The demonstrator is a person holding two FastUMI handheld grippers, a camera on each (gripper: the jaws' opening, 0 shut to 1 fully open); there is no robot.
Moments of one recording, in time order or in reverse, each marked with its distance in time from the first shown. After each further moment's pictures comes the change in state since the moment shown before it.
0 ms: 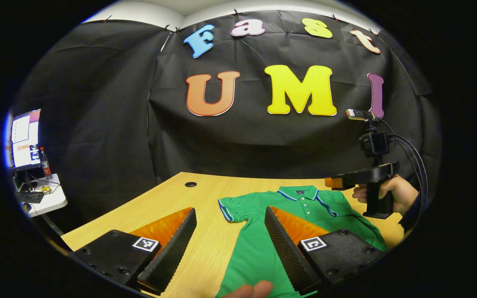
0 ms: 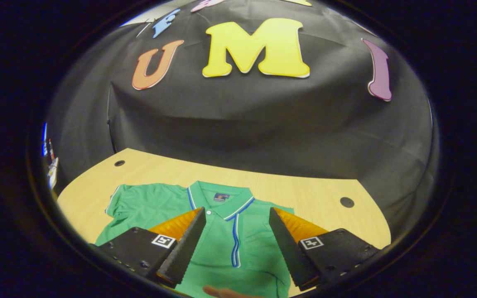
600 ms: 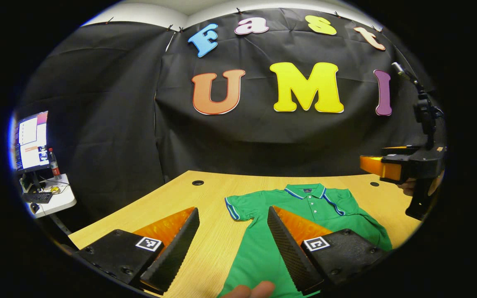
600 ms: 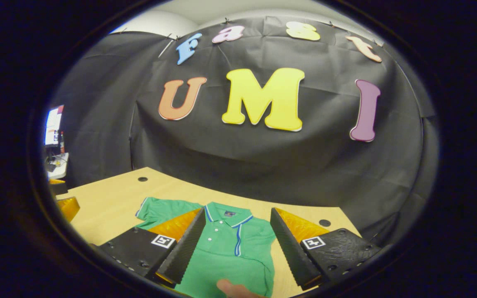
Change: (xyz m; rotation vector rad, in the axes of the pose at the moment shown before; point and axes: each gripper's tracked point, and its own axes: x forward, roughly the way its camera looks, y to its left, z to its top) left arm -0.003 -0.003 0.002 0.003 0.007 0.028; right arm -0.157 0.006 0.029 -0.068 -0.266 0.020
